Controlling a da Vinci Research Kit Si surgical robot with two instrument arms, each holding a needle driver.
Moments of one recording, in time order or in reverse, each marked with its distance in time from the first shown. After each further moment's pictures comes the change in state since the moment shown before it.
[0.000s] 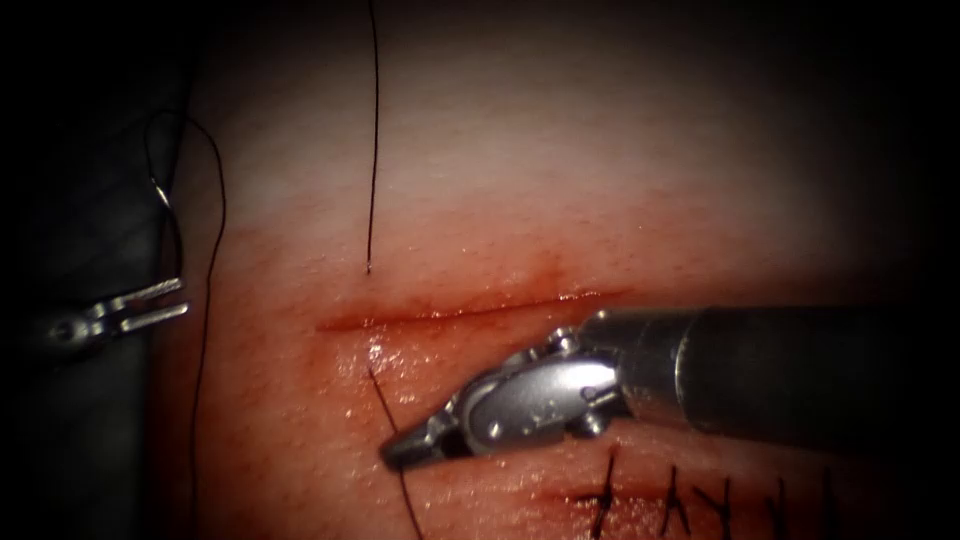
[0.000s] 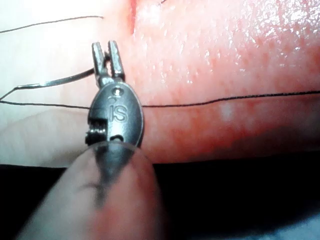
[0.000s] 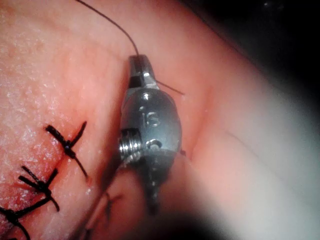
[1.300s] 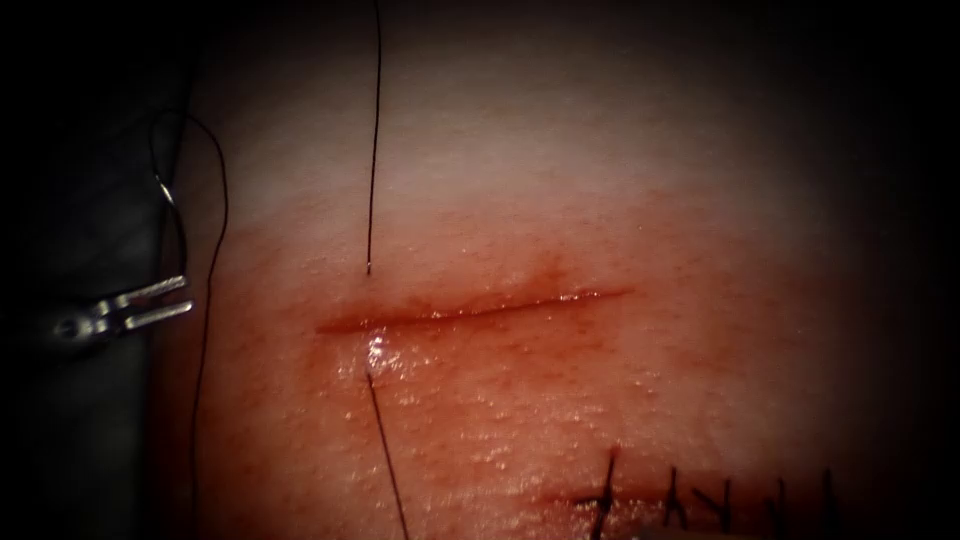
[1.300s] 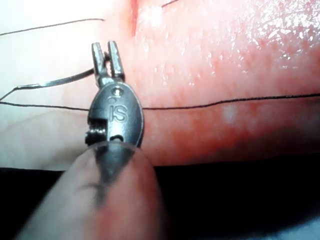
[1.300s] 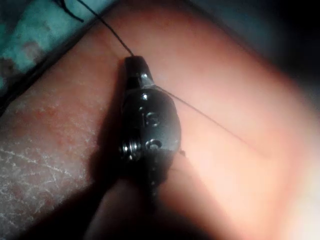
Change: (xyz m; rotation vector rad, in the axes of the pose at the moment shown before) right arm 0.009 -0.010 0.003 0.106 0.014 0.036; left arm 0.000 0.000 0.000 0.003 -0.002 0.005
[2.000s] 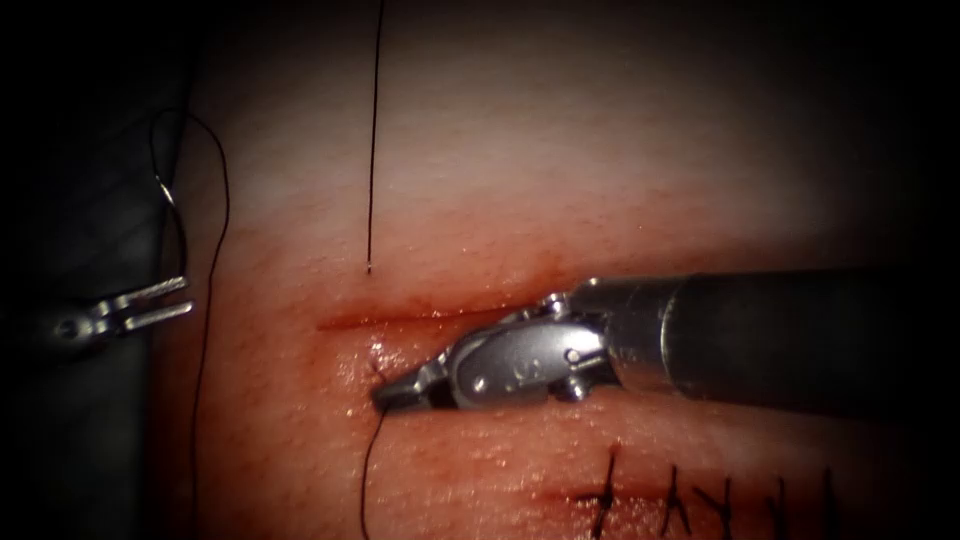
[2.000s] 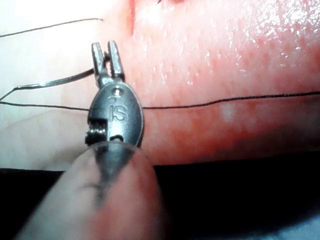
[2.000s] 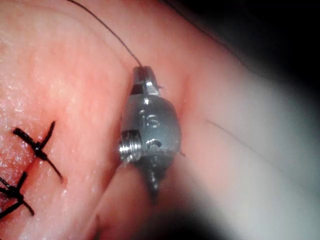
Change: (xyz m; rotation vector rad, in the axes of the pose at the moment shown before) right arm -0.011 0.014 -0.004 -0.216 -0.109 0.043; left arm 0.000 0.000 0.000 0.001 -0.002 0.006
